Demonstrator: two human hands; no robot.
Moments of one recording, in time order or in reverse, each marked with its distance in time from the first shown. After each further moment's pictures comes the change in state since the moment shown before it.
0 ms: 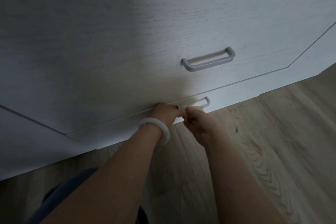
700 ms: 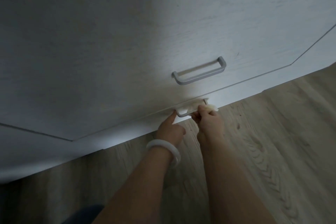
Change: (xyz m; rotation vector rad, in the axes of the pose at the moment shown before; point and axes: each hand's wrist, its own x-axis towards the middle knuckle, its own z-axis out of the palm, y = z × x) left_hand -0.045 0.011 0.023 -0.051 0.015 -0.137; right_hand 0.003 -0.009 -0.001 0.050 0.330 -0.163
